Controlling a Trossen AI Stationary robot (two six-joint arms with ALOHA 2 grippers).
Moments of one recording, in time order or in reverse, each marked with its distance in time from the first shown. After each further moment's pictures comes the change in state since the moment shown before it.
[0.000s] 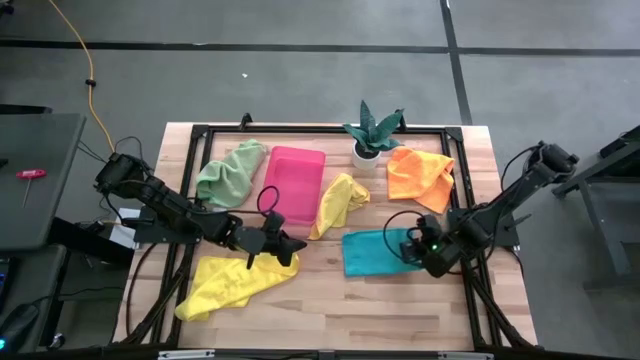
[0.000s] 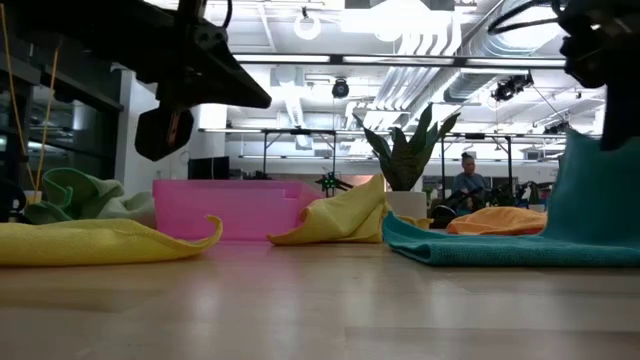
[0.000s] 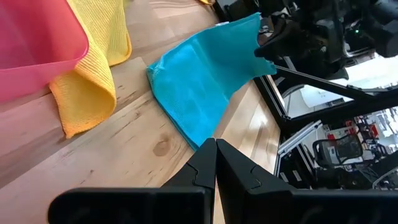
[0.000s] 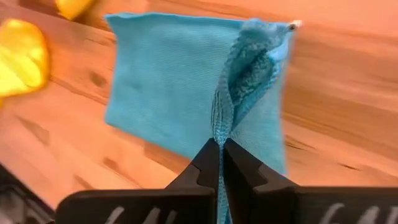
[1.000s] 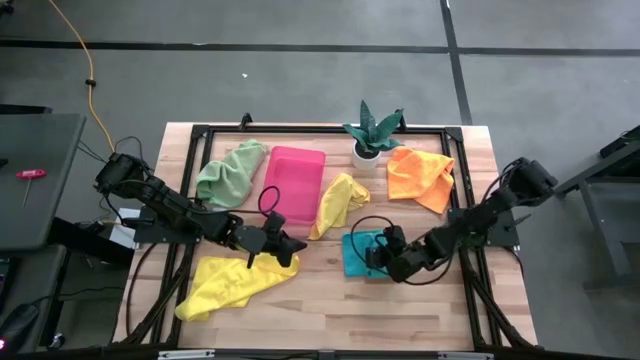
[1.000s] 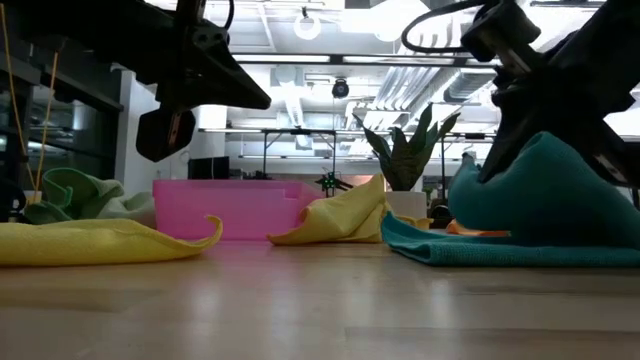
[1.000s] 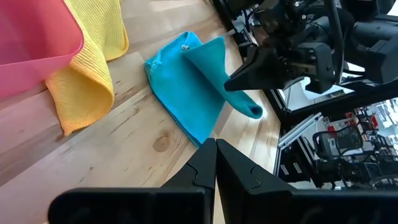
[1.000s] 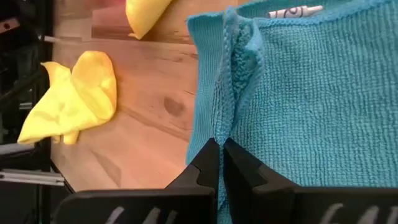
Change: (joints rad) left arm 0.006 0.000 0.000 -0.004 0.033 0.018; right arm -0.132 0.382 -0.001 0.643 0.082 -0.077
